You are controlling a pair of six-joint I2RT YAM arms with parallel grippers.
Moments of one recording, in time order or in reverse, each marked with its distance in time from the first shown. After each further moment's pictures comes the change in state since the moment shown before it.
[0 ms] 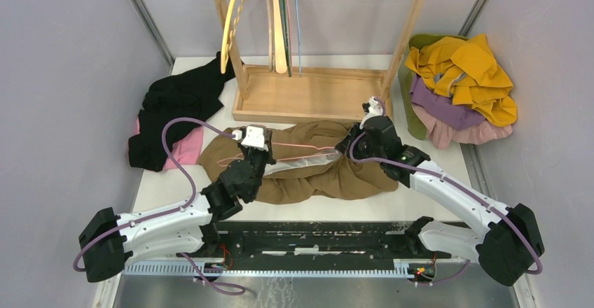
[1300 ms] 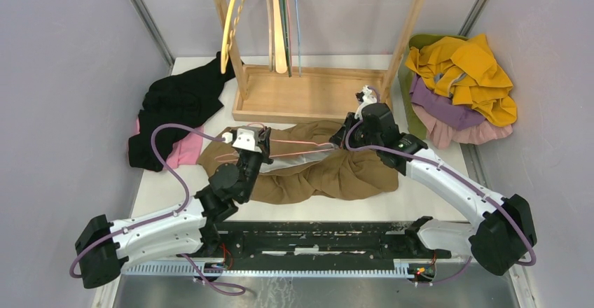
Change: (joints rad) left arm 0.006 -0.079 -0.036 0.095 0.092 0.027; right arm -0.025 0.091 0.138 -0.040 -0.119 -0.030
